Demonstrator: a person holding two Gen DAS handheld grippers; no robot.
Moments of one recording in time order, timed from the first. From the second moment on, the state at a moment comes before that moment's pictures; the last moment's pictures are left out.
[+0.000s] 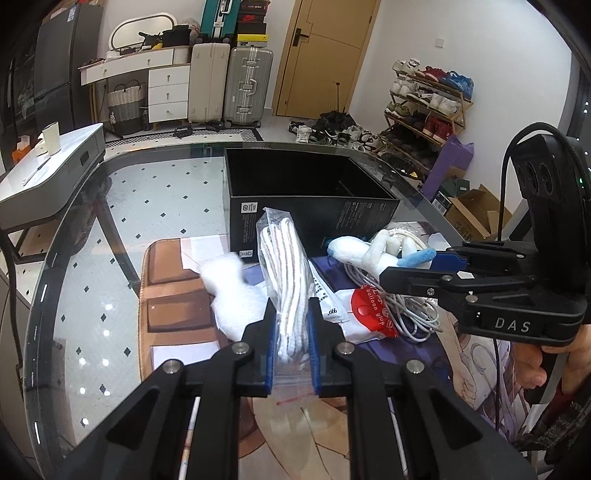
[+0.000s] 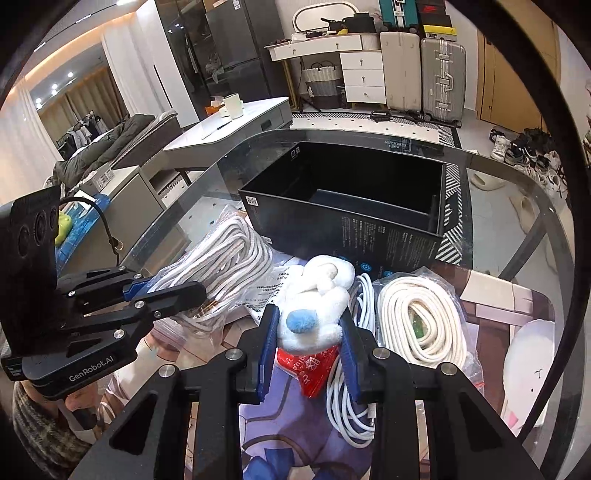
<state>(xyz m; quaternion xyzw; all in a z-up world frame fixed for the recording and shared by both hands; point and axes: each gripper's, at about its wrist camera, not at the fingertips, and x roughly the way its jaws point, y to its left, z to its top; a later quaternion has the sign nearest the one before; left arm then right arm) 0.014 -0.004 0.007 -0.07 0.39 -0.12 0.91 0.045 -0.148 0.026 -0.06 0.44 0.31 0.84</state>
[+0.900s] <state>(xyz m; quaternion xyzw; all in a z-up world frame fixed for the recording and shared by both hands) 0.018 -0.003 0.064 -0.04 0.37 -0.12 0.92 0.044 -0.222 0.056 -0.02 0.41 0.31 0.86</state>
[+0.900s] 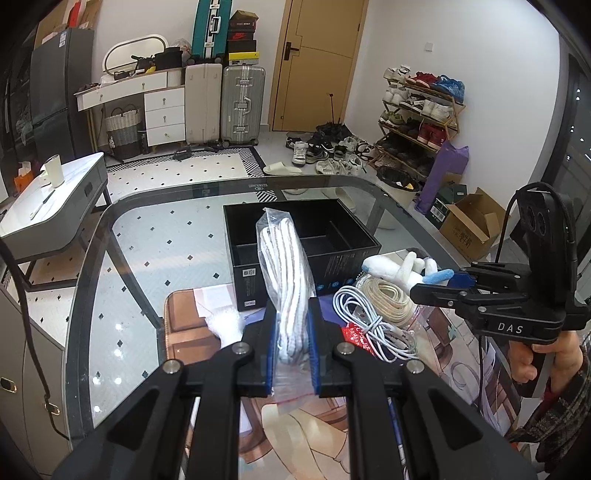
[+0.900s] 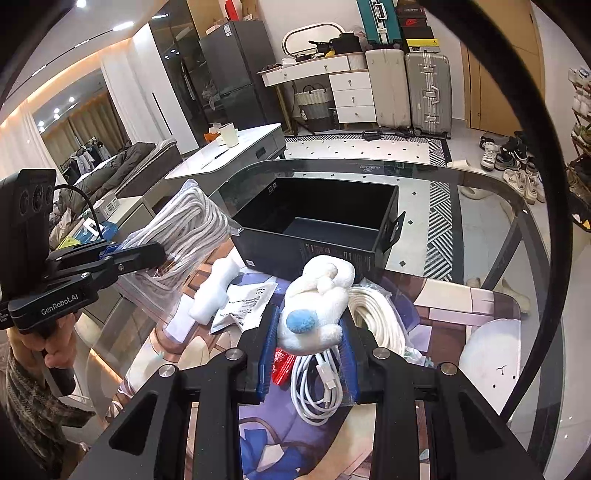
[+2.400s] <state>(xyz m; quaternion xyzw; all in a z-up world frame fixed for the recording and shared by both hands) 0.080 -0.008 0.094 -0.01 0.35 -0.10 0.93 0.084 -0.205 0.127 -0.02 0.37 0.30 0.88</state>
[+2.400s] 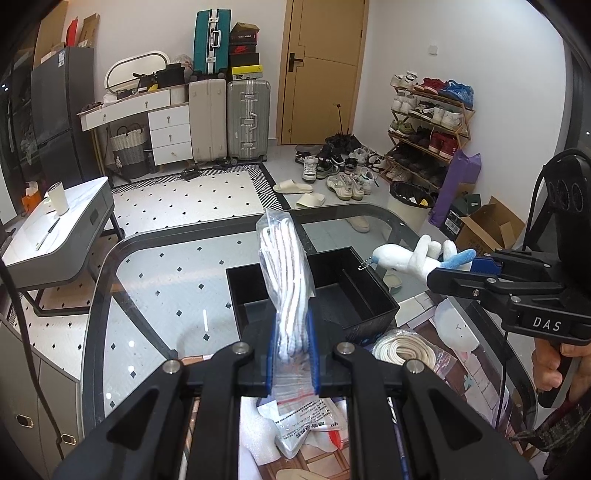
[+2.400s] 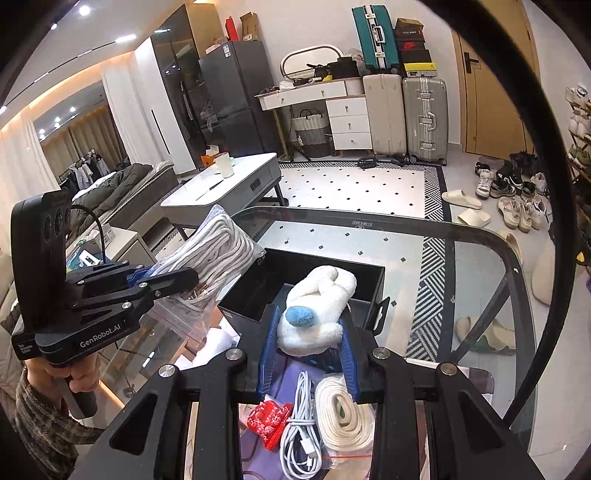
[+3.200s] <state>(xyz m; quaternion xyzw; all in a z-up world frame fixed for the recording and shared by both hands) 0.133 -0.001 0.087 -0.01 0.36 -0.10 0.93 0.130 -0.187 0.125 -0.01 0.37 0.31 0.87</state>
